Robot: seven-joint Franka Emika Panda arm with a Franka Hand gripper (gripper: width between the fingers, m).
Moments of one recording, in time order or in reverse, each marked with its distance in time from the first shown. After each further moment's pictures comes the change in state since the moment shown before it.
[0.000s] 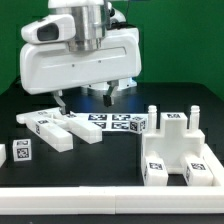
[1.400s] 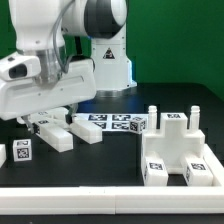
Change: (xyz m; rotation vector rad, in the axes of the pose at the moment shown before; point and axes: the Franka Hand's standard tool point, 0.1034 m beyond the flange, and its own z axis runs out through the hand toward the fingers) arm -0.123 0.041 0.073 -0.003 -0.069 -0.137
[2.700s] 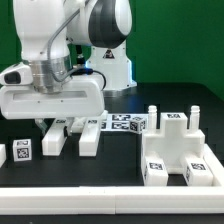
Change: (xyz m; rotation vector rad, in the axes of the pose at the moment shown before) arm 0.018 -0.006 0.009 0.035 0.013 0.762
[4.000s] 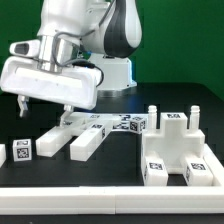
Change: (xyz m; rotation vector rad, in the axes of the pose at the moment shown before) arm -0.011 0.029 -0.026 -0.186 0.445 0.000
